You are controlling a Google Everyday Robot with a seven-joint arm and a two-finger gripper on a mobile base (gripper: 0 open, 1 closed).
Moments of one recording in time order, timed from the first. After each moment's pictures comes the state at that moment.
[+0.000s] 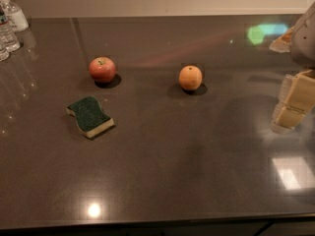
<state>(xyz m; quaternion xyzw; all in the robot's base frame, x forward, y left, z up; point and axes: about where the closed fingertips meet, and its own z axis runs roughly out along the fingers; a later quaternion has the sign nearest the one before) 0.438 -0.217 0.976 -0.60 0.78 -0.03 0.16</state>
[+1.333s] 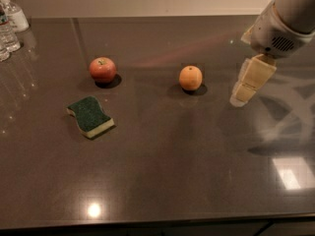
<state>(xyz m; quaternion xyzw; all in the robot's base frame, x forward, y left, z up) 0.524 -0.186 0.951 -0.58 0.79 0.00 0.21</state>
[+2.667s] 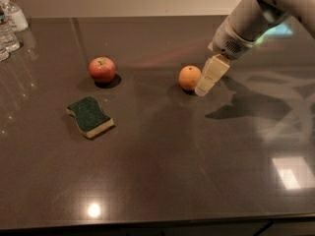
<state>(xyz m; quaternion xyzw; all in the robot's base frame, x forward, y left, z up) 0.616 -0.136 0.892 -0.57 0.78 0.08 0.22</state>
